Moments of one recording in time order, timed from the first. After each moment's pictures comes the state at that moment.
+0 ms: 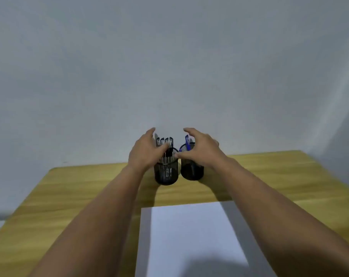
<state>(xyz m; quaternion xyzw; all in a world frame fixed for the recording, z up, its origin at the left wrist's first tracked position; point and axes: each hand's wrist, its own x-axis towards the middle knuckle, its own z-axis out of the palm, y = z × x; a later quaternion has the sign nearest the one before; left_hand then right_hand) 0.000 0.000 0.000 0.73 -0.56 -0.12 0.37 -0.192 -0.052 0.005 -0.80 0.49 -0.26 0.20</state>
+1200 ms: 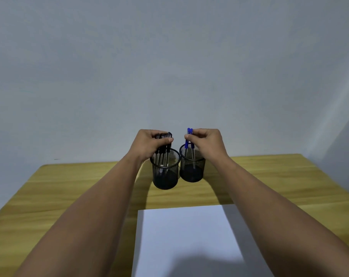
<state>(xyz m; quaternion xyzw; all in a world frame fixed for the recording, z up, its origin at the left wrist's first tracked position) 0.013 -0.030 0.000 0.58 -0.51 -0.35 0.52 -0.189 -0.086 -0.011 -0.64 0.48 -0.46 0.39</state>
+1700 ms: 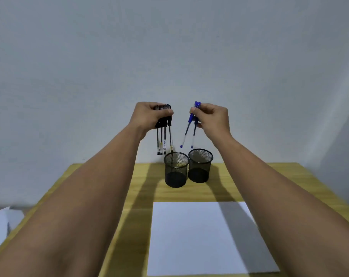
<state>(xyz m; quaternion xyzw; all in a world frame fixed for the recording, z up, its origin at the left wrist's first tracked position) 0.027 0.029 0.120 0.56 -0.48 -0.31 0.60 -0.169 -0.027 0.101 -0.61 0.37 -0.56 0.42</state>
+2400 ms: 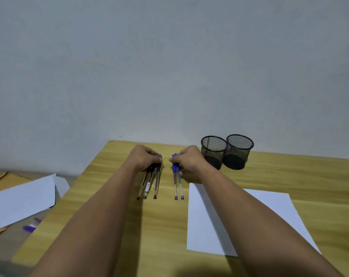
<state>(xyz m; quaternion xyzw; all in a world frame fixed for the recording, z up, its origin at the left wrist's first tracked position) 0.132 0.125 -0.037 0.77 -0.40 -0.30 0.40 -0.029 0.032 -0.053 -0.67 0.49 -0.21 0.51</state>
